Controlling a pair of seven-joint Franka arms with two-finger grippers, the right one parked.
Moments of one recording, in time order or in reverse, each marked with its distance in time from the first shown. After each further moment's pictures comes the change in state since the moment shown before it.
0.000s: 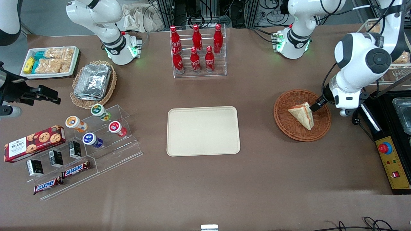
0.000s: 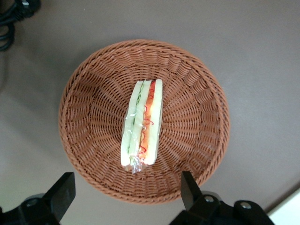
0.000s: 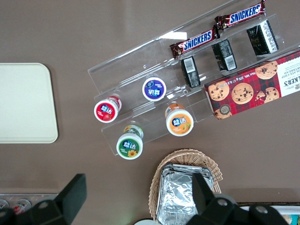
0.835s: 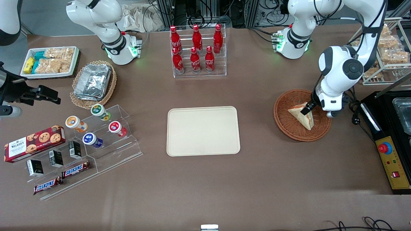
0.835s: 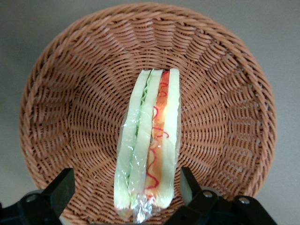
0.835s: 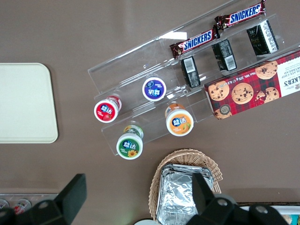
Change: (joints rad) arm 0.000 0.098 0.001 -0.205 -0.002 0.353 -0.038
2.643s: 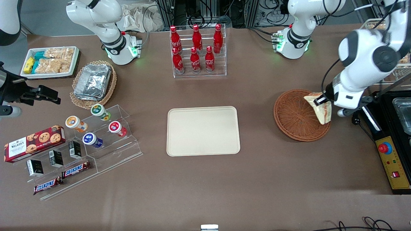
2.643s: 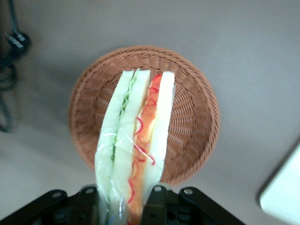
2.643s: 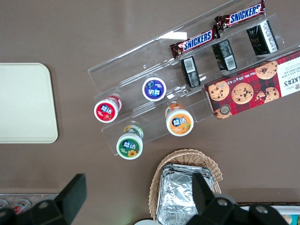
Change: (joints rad) arm -0.003 -0.102 -0.011 0.451 0.006 -0.651 0.335
